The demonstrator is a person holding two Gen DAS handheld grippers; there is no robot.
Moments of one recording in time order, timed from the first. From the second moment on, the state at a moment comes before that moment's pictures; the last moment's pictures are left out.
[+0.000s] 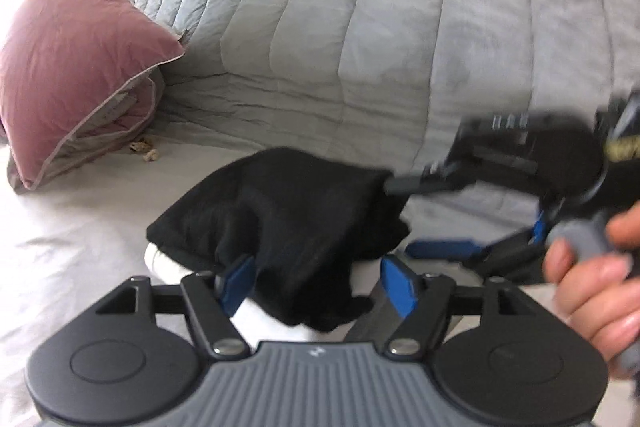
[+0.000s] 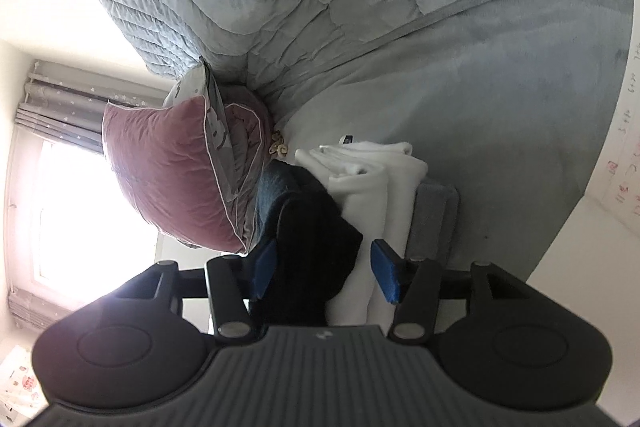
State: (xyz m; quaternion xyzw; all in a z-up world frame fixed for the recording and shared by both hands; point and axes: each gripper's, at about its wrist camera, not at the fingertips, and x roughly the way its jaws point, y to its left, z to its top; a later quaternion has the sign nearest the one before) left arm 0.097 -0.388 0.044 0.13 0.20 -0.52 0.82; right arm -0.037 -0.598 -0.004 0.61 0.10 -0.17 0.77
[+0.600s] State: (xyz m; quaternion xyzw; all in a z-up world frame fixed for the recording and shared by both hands) left arm 0.058 -0.401 0.027 0.41 0.08 -0.48 0.77; right arm -0.020 -0.610 0.029 0.45 0.14 -0.22 0.85
